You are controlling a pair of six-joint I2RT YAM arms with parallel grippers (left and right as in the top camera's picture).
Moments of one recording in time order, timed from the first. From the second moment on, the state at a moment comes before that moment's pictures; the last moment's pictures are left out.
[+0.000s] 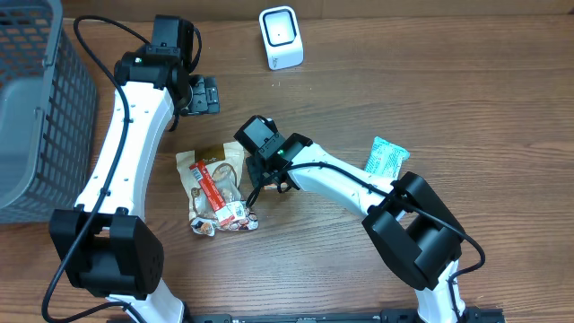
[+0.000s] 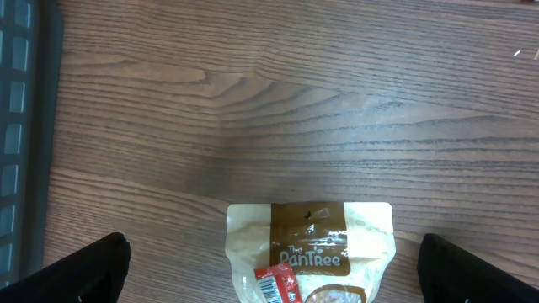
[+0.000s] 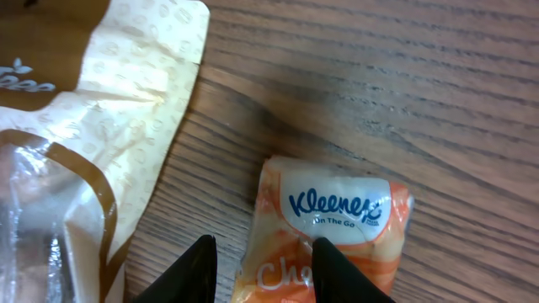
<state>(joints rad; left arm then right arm) -0.12 1.83 1.71 -1.07 -0.20 -0.25 0.81 2.08 1.48 -0.61 0.07 0.48</state>
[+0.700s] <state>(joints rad) -0.12 1.83 1.71 -1.07 -0.20 -0.25 0.82 2.08 1.43 -0.60 0.17 0.45</state>
